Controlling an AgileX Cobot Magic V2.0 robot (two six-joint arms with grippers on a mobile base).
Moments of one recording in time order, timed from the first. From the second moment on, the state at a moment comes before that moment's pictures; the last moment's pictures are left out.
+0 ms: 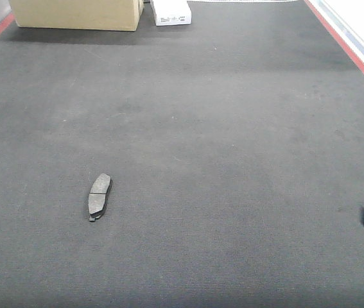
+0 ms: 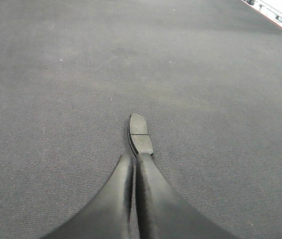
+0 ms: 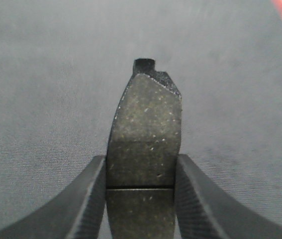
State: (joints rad) left arm -0.35 0.38 -0.38 0.20 0.46 -0.40; right arm 0.07 0.83 -0.58 -0.11 0.44 0.09
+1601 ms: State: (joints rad) left arm -0.35 0.38 -0.38 0.20 0.46 -0.40; right arm 0.21 1.94 -1.21 0.09 0.47 0.18
